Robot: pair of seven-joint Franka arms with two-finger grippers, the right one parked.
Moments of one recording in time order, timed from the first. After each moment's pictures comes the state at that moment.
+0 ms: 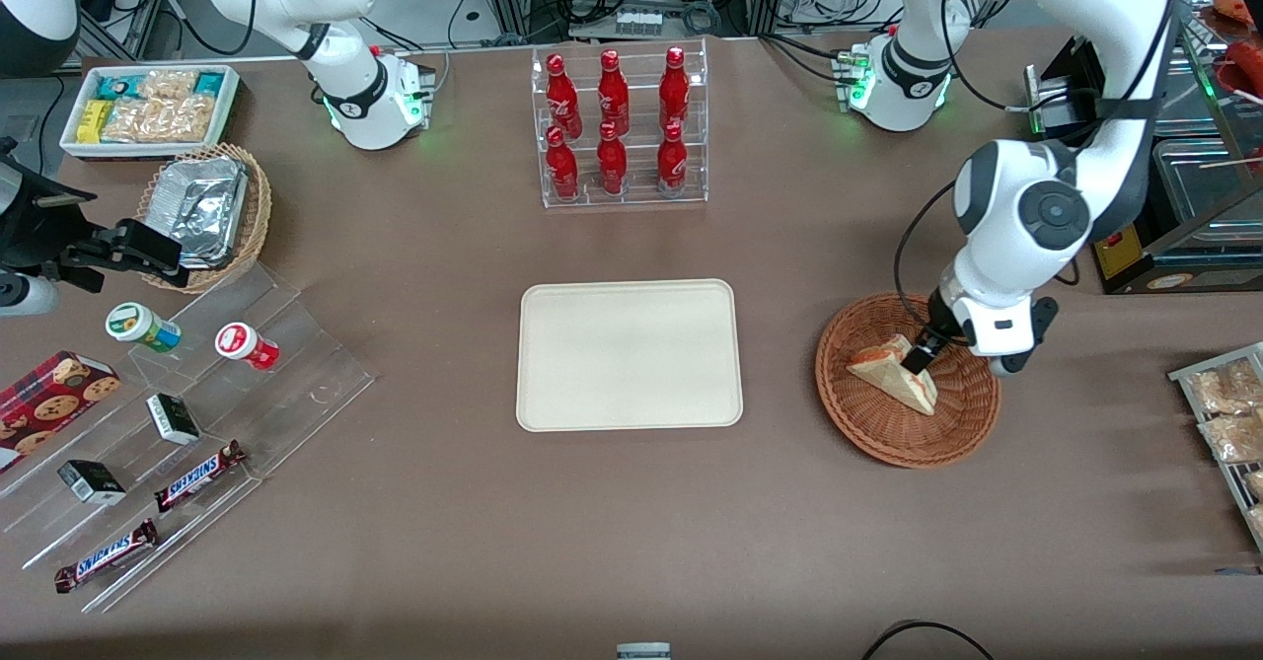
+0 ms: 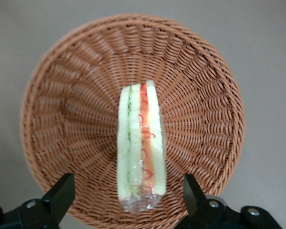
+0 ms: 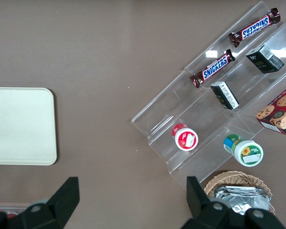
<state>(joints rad) -0.17 0.19 -0.03 -2.19 0.02 2.45 -1.09</state>
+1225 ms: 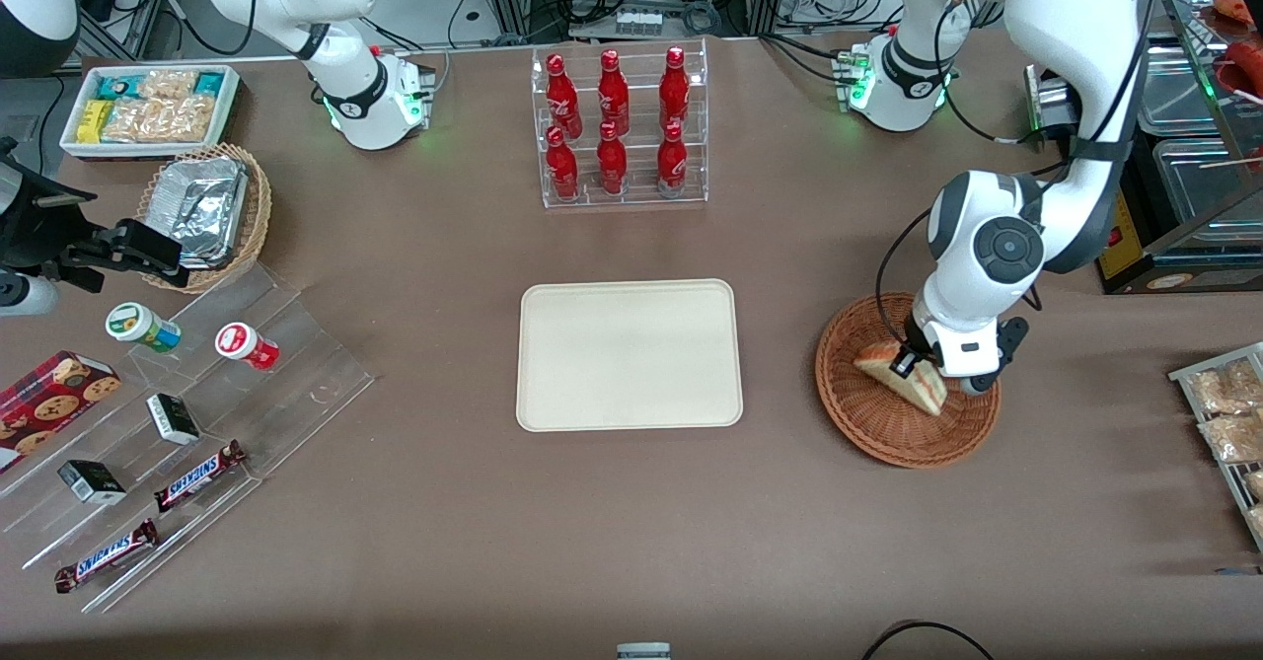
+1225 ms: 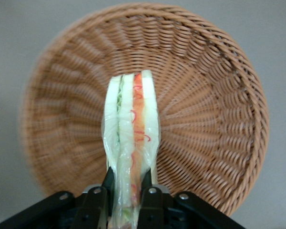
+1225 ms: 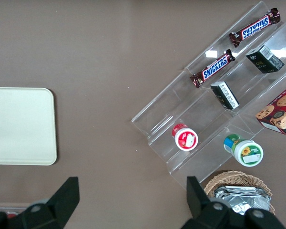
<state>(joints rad) -0.19 0.25 -0.03 -2.06 0.11 2.24 -1.11</state>
